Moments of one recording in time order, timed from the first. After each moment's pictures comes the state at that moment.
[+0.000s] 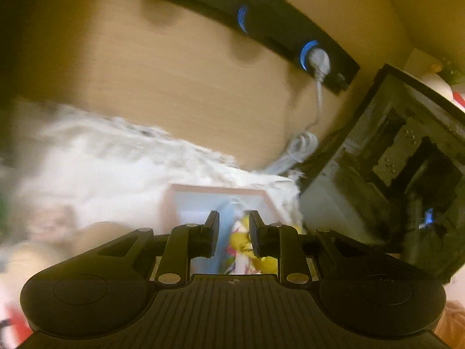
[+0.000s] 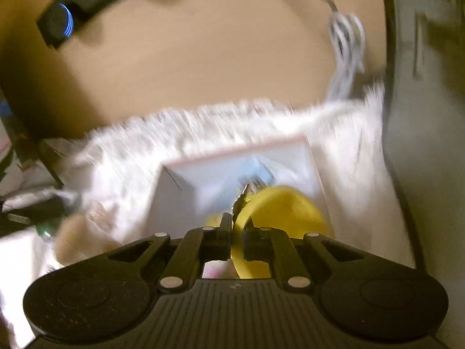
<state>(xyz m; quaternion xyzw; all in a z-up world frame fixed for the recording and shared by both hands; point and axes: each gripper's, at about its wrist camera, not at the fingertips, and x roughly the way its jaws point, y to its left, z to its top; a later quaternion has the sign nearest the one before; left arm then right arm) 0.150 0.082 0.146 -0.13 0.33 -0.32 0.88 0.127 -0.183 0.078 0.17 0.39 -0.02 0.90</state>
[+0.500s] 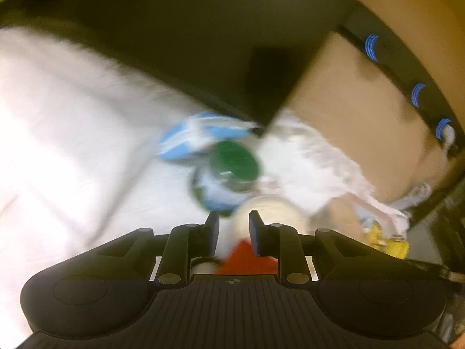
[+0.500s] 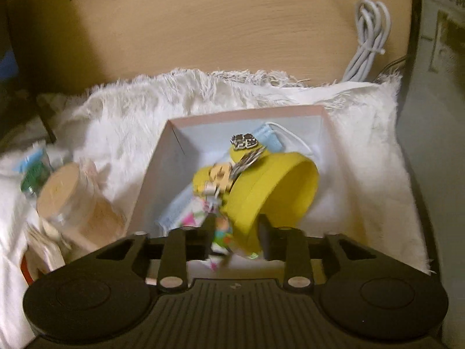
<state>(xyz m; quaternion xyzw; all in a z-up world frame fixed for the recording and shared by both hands) 0.095 0.284 0.090 -0.22 0.36 -0.07 0.90 0.112 -0.147 0.075 0.09 0.41 -0.03 0.91</state>
